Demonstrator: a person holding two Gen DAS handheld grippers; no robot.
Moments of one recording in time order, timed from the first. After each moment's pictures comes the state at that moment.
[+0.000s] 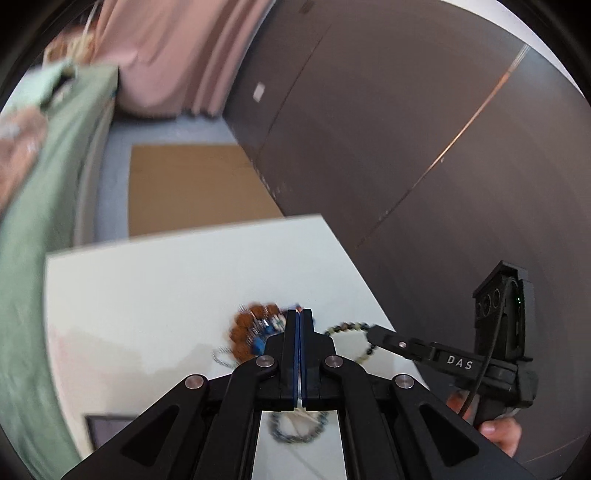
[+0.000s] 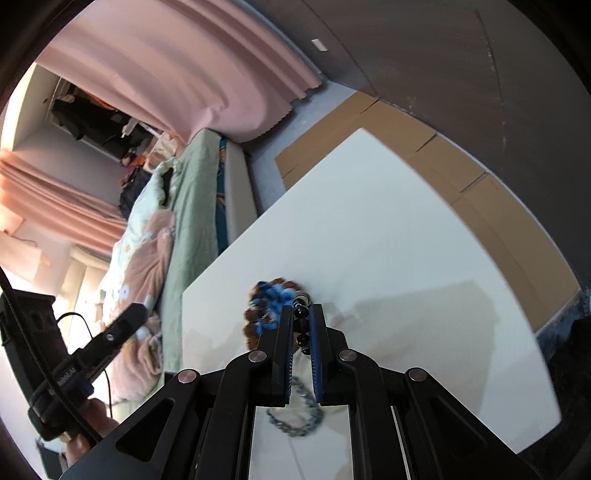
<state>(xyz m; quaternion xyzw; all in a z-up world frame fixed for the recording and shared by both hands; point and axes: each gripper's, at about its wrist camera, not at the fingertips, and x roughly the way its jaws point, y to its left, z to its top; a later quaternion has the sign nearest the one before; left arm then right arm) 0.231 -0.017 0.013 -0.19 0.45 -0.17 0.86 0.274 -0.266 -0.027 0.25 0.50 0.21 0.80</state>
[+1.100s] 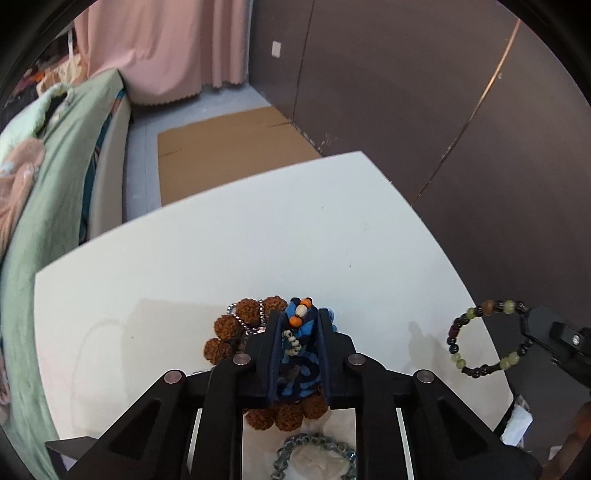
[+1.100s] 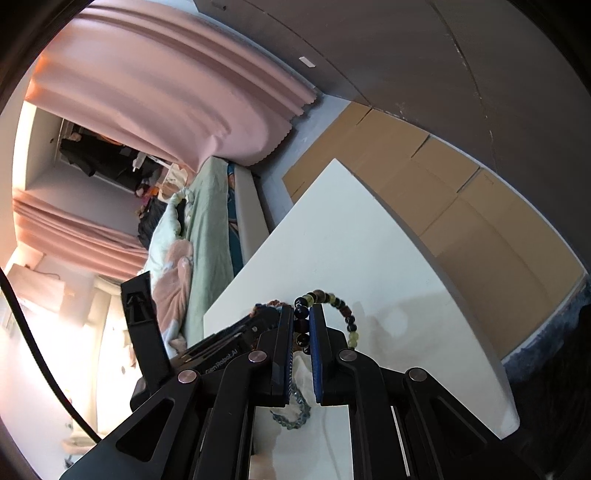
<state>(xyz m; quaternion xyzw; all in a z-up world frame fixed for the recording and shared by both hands) 0.274 -0.087 -0.044 -0.04 0.51 -0.07 0.86 0.272 -0.324 -0.017 0.31 0.47 0.22 0.79</state>
